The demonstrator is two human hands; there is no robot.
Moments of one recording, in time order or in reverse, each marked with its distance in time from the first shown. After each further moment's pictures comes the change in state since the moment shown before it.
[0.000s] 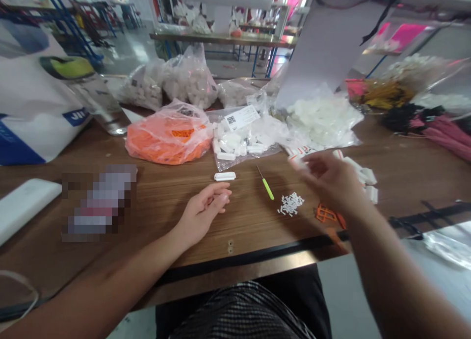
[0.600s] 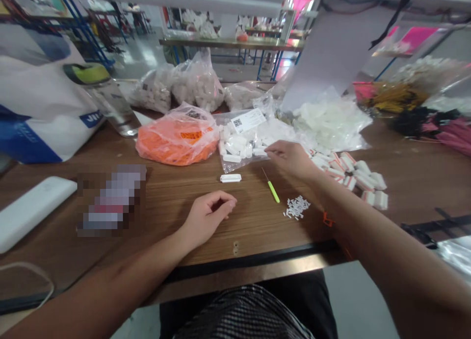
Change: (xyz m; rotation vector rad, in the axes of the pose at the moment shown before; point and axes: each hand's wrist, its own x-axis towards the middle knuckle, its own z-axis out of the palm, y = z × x) left_hand -0.002 -0.003 -0.001 0.118 -0.004 0.042; right_hand 0.073 -0.018 0.058 -0.161 -0.237 -0.408
